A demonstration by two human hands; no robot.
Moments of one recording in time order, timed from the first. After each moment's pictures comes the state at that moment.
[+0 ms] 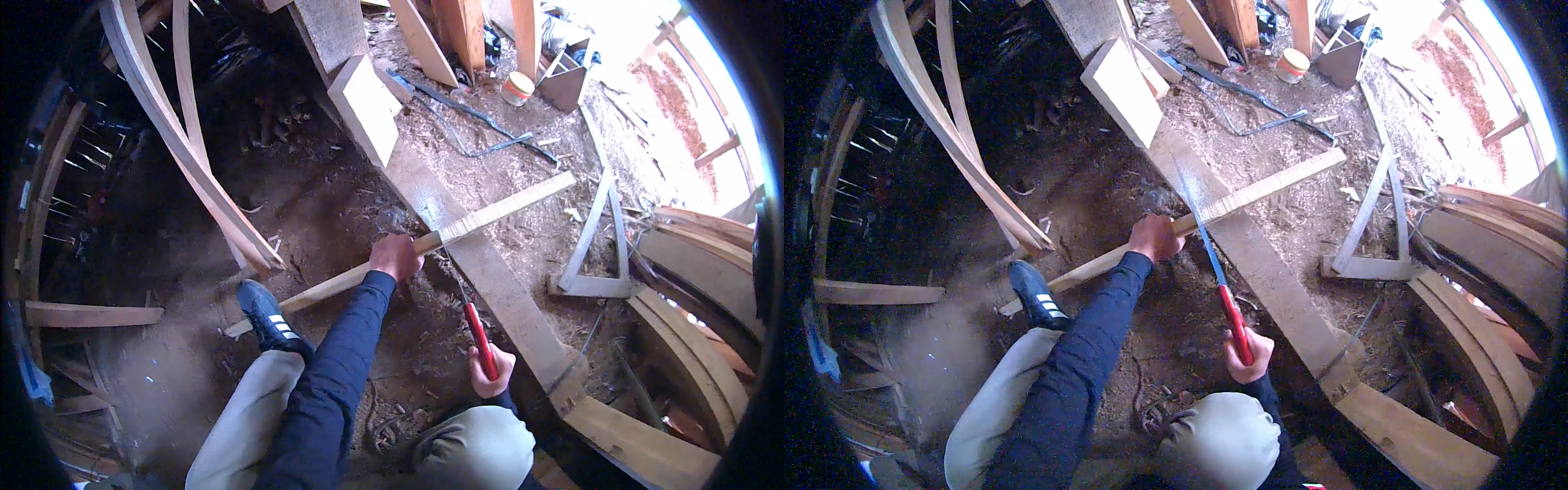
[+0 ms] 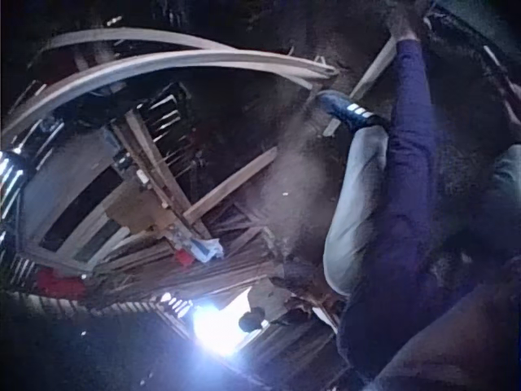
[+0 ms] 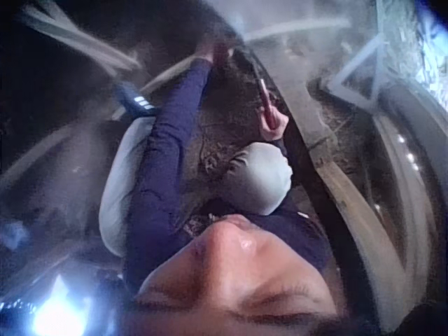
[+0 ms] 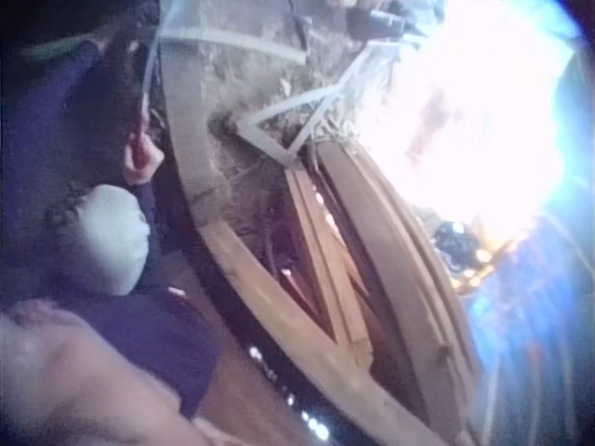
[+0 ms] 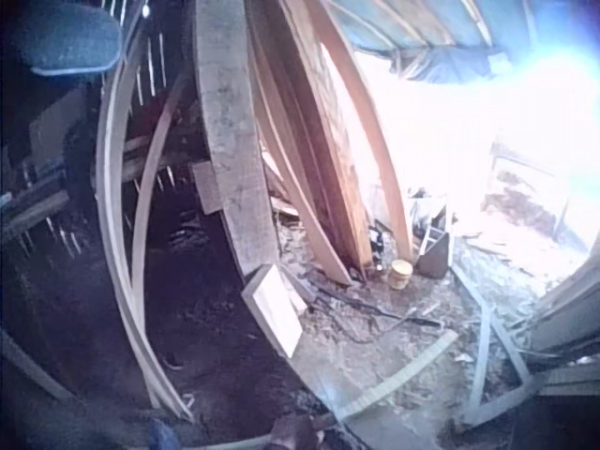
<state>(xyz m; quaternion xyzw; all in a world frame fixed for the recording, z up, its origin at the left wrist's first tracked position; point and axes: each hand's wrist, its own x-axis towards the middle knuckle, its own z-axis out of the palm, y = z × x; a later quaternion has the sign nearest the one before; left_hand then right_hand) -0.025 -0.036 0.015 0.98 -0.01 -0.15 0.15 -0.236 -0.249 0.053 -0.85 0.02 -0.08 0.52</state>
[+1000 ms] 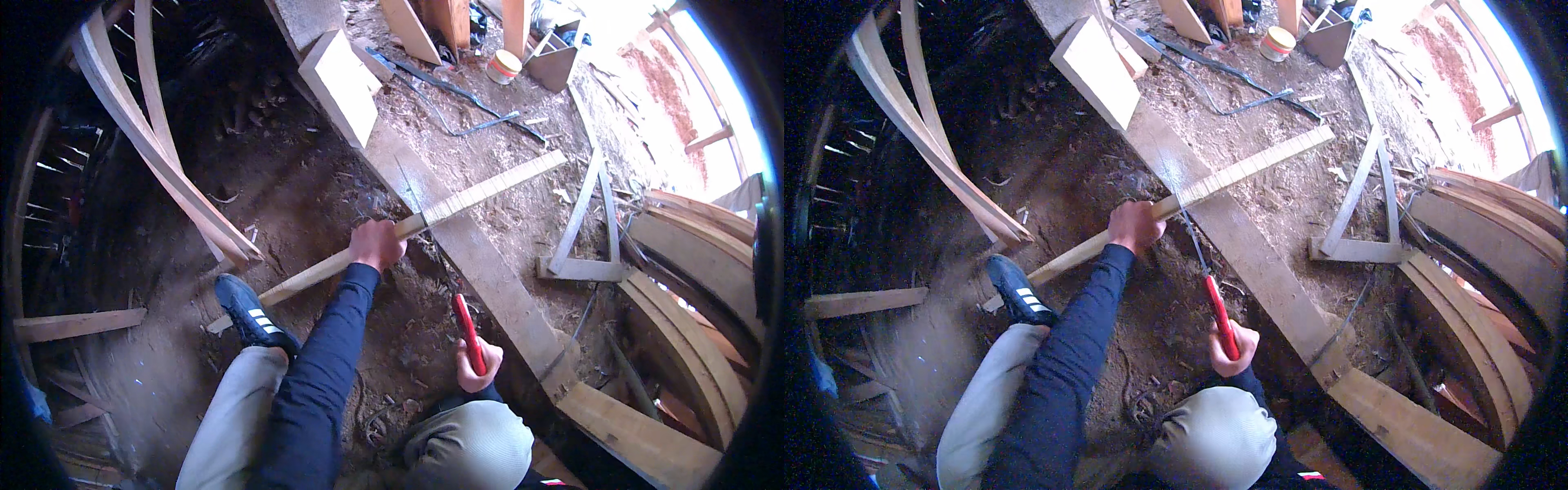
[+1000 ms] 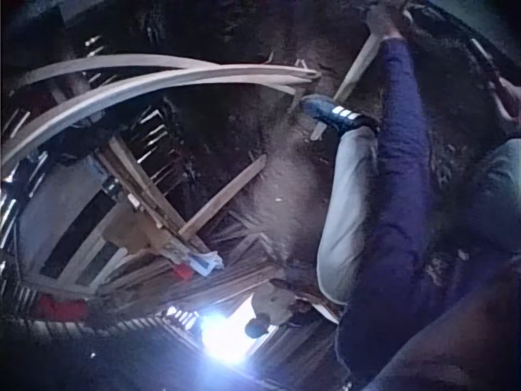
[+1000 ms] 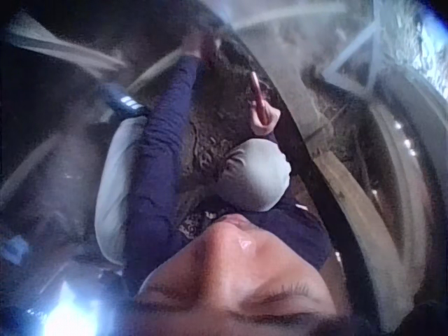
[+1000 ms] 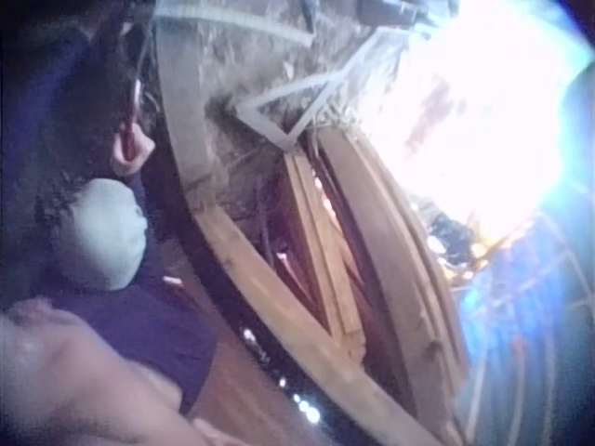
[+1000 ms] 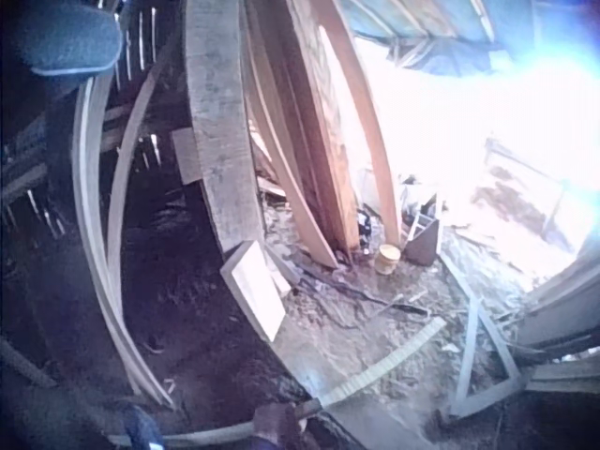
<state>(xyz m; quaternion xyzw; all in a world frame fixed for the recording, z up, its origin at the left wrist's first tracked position) -0.029 -0.040 0.008 0.98 -0.01 -0.12 0.13 -0.247 -0.248 0.052 -0.85 0.04 -0.06 0.53</state>
